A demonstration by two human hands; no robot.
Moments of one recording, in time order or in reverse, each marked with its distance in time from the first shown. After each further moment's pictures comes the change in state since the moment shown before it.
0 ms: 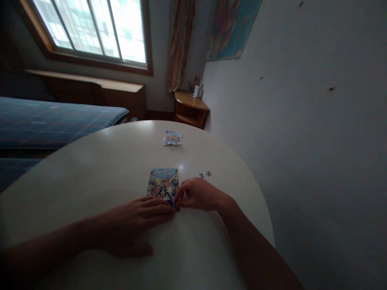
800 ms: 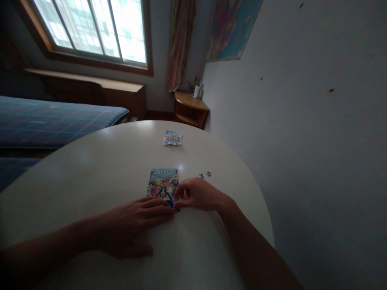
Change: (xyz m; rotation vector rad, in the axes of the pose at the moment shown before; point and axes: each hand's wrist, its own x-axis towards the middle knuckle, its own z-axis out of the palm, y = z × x) left_hand -0.001 -0.001 0.001 -0.009 0.005 0.001; right_hand 0.002 0.004 0.003 0.026 0.025 0.075
